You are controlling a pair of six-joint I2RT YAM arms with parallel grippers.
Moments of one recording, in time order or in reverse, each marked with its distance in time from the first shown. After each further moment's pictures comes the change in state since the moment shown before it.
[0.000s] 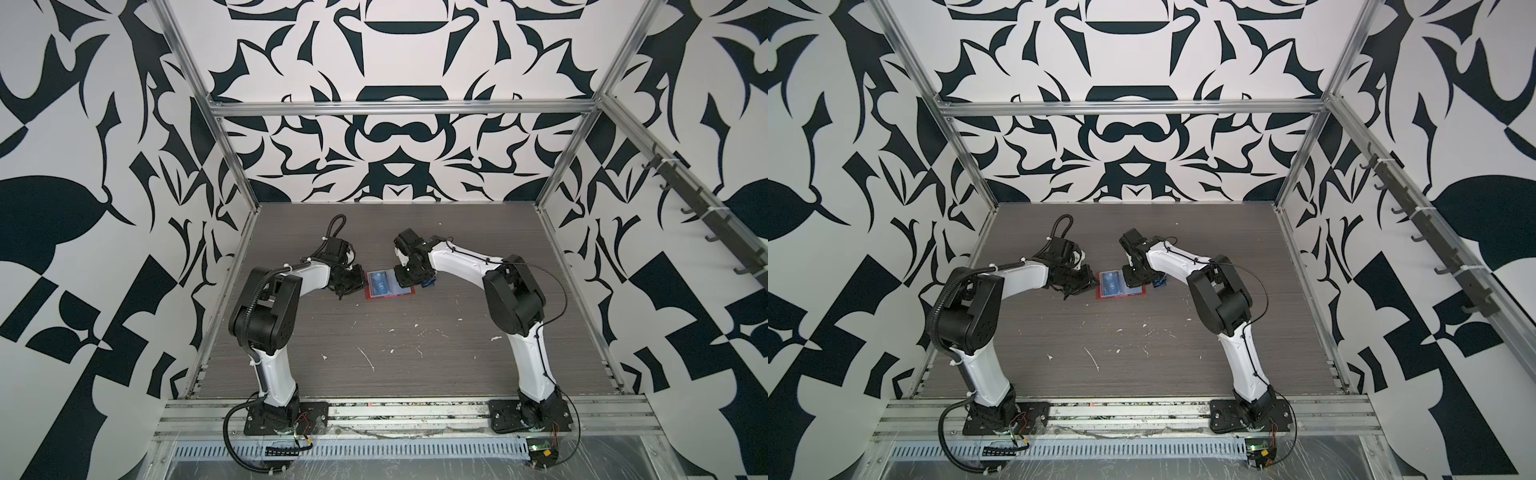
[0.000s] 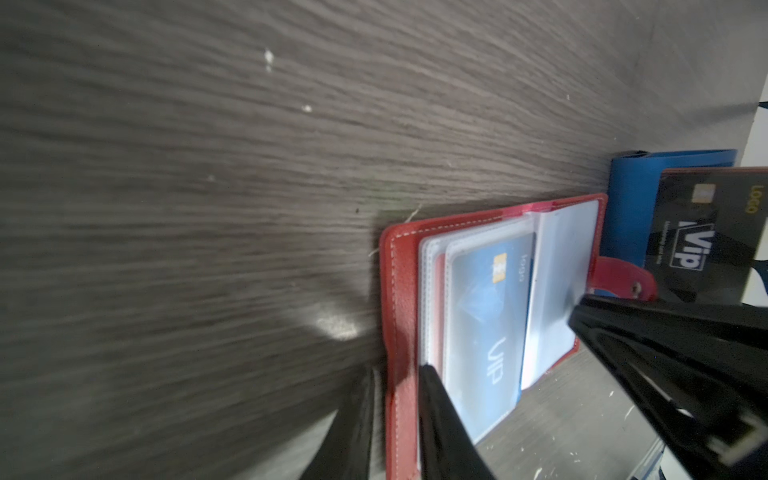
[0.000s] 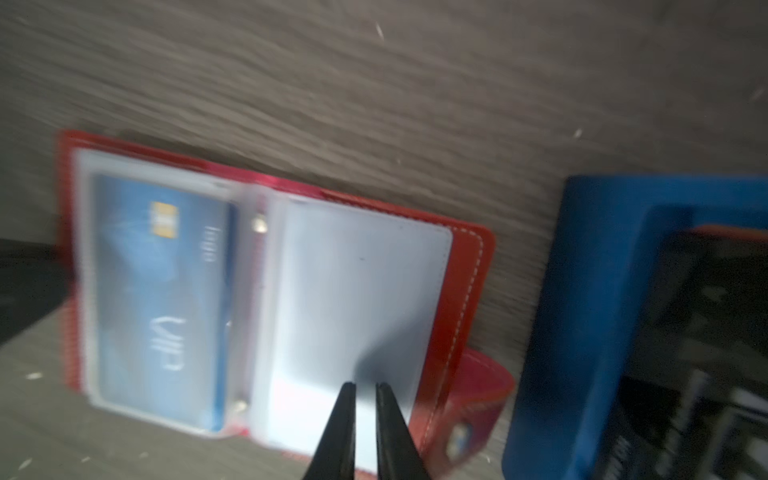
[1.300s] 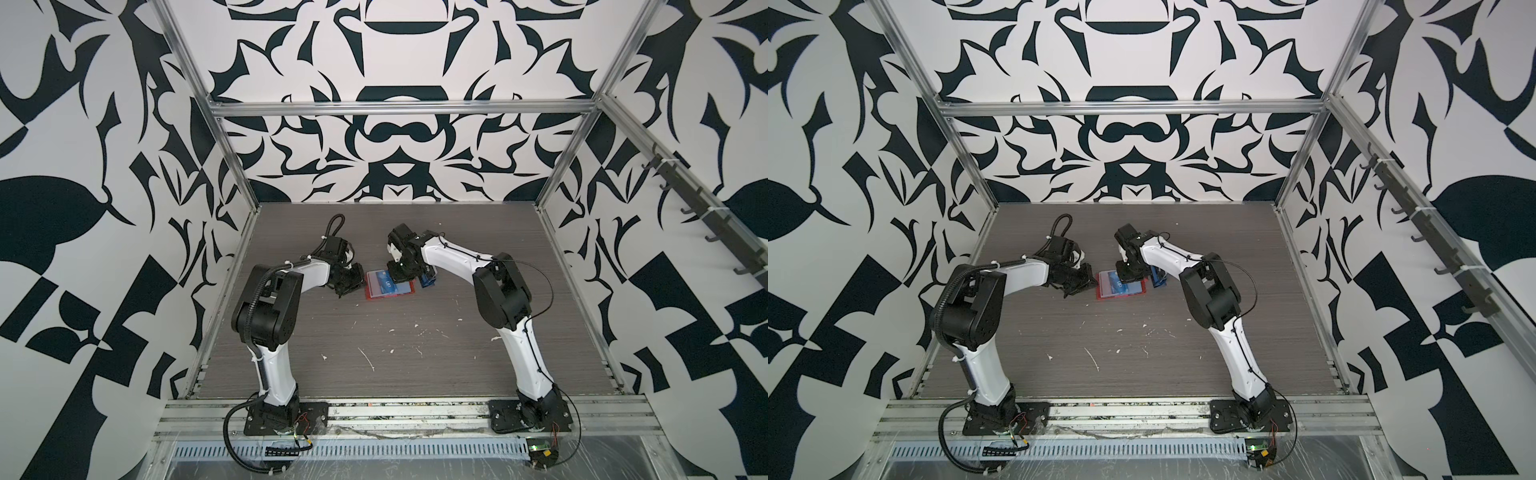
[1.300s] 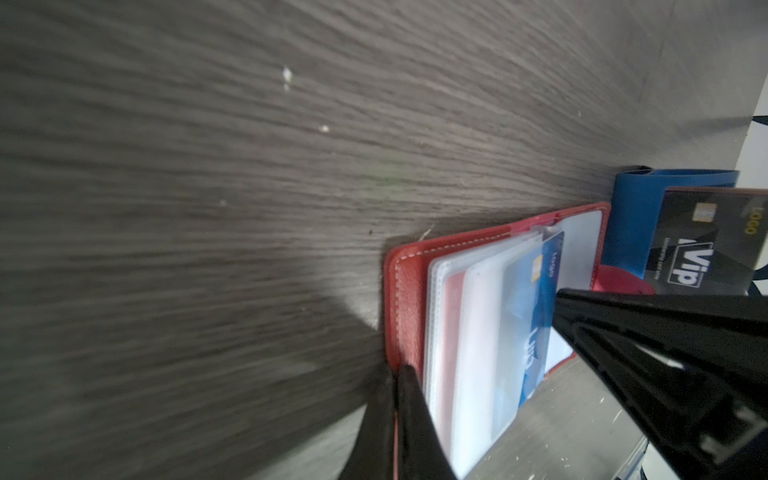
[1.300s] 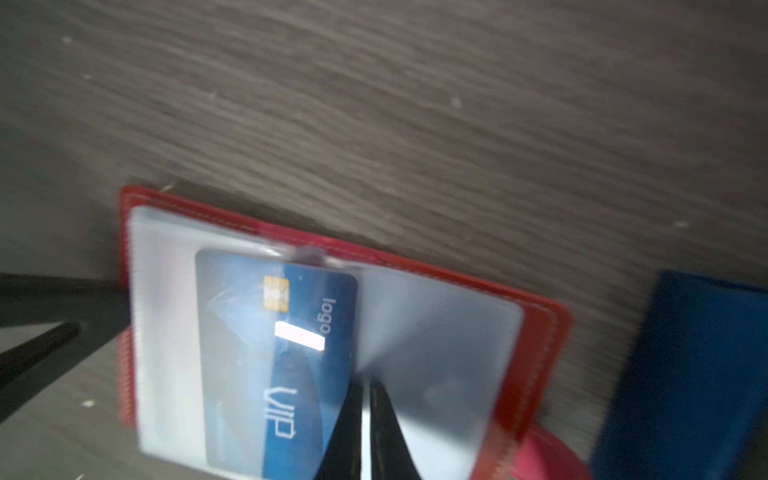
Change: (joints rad) left arm 0.006 0.037 0.031 -0.015 0.019 -0.017; right arm -0.001 0.109 0.178 -0.057 -0.107 -0.010
